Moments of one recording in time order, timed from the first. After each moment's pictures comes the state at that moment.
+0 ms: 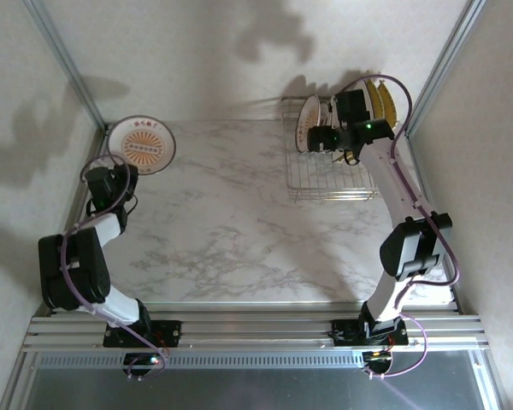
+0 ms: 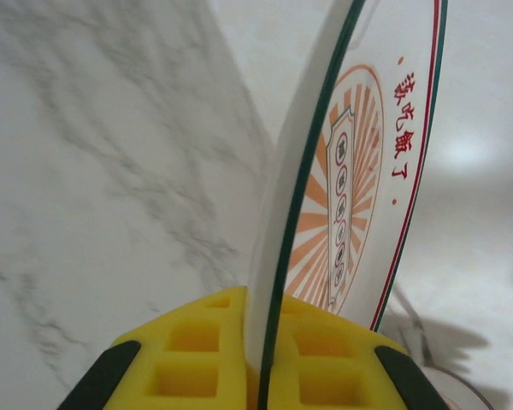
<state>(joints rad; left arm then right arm) 0.29 1.58 0.72 0.51 0.25 -1.06 0.28 1.75 1.80 -0.89 0.09 0.11</state>
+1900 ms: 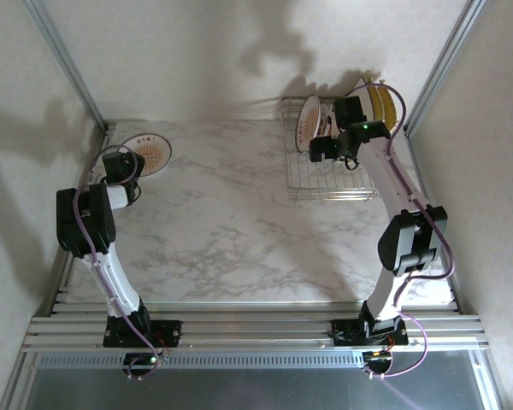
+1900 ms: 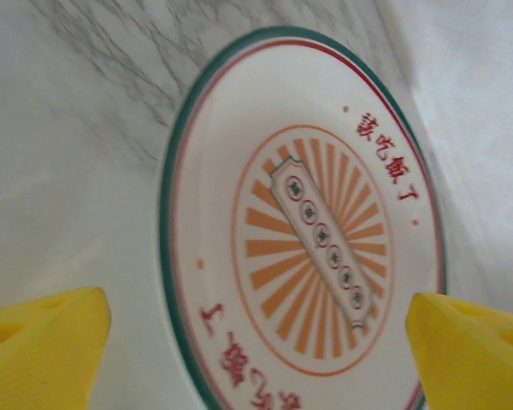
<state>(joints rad) 0.26 2.00 1.08 0.33 -0.05 -0.90 0.26 1.80 1.79 -0.96 0.08 0.09</state>
